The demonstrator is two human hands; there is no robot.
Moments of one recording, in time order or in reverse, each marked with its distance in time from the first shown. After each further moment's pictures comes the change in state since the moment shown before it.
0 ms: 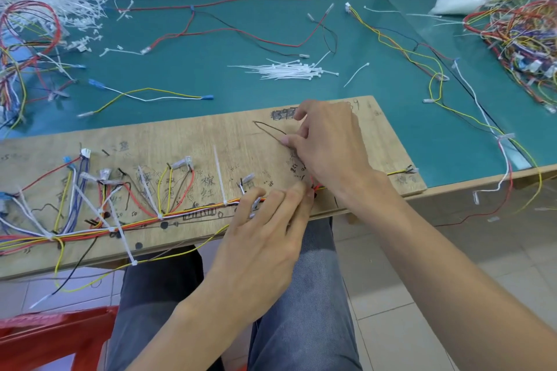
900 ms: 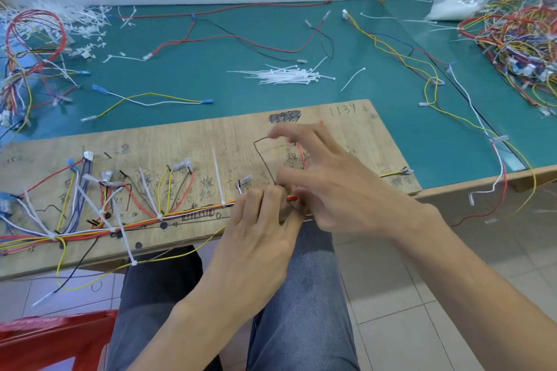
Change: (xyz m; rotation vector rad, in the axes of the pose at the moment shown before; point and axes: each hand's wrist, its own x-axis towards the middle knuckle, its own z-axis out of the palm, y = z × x) left_hand 0.000 0.004 -0.005 -0.175 0.072 -0.110; right_hand -0.053 0.021 -0.032 -0.005 -0.259 -0.761
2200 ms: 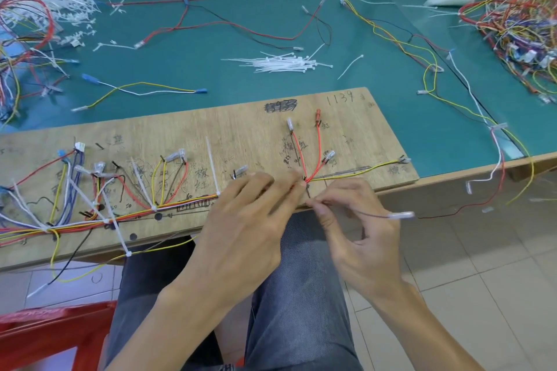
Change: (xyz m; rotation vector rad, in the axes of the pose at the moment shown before) left_hand 0.006 -0.012 -0.017 -0.010 -0.131 0.109; right_hand -0.075 -0.032 0.076 0.510 0.781 0.414
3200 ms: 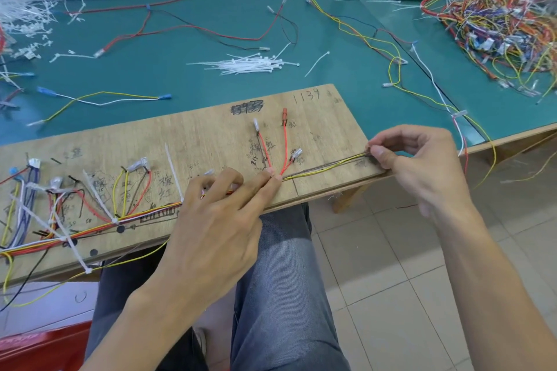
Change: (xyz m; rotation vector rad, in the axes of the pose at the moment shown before) left_hand 0.008 0.002 0.006 0.055 0.034 -0.009; right_hand 0.078 0.051 -0.112 -0.107 0.049 0.486
